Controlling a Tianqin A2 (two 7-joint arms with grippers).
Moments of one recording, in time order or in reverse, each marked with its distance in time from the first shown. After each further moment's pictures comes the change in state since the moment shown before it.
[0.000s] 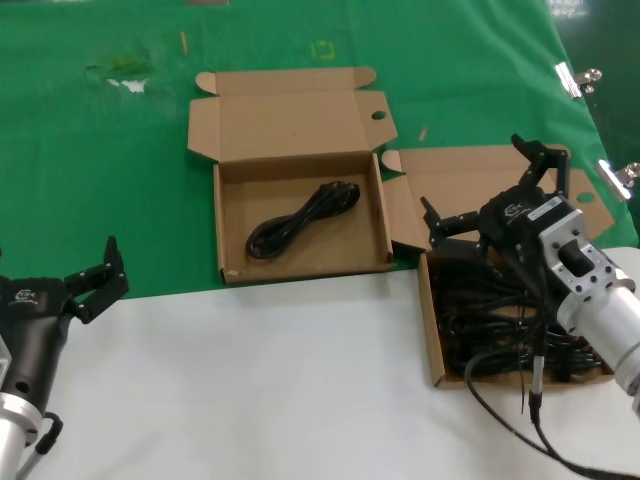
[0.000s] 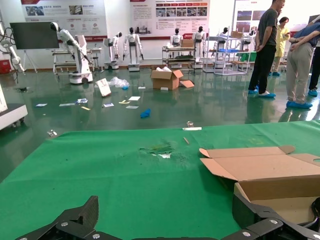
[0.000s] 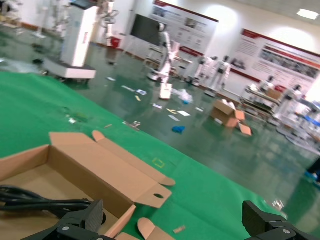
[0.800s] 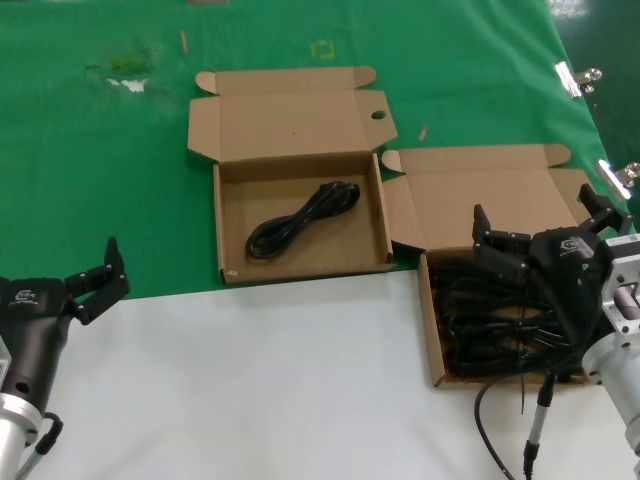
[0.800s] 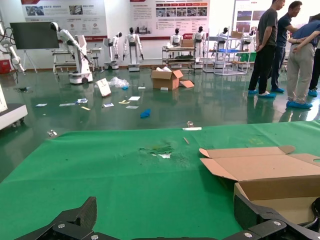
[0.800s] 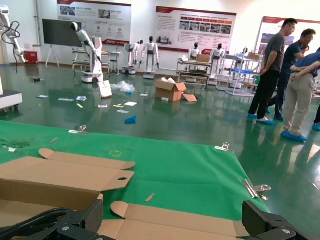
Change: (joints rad) left arm 0.000 0.000 0.000 0.000 0.000 0.000 0.000; right arm -0.204 -0.084 0.087 0.135 0.082 0.215 0.189
